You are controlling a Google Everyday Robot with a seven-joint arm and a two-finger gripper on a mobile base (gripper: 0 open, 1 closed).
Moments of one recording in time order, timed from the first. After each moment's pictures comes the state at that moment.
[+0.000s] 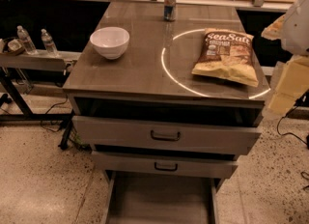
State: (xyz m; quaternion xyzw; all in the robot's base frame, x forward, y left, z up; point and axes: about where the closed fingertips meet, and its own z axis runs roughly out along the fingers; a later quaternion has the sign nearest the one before) arm 0.438 -0.216 0.977 -0.60 0.78 -0.04 0.16
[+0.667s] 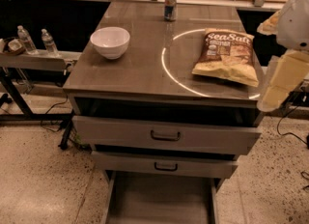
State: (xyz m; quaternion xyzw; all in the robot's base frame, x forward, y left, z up) arm 0.457 -0.216 0.977 -0.61 0.77 -0.03 0.18
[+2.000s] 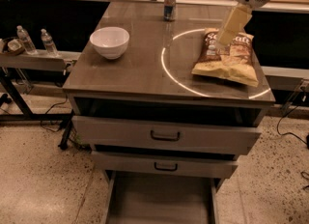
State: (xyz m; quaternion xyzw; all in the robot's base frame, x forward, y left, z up) arm 0.650 -0.184 0.995 -0.63 0.71 -0.06 0.32
